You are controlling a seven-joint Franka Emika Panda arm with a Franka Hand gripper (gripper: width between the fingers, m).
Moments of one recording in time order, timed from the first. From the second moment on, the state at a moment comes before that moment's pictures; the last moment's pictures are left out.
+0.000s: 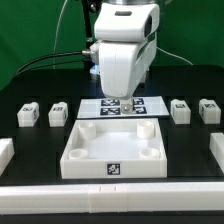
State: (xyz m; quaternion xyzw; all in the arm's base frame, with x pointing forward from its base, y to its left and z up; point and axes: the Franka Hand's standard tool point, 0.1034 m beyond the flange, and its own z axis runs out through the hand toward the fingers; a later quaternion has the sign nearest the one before) arm 0.498 0.006 0.088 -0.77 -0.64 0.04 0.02
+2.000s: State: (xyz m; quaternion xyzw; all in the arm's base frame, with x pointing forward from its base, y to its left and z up) arm 0.416 -0.003 0.017 -0.72 -0.68 0.09 0.09
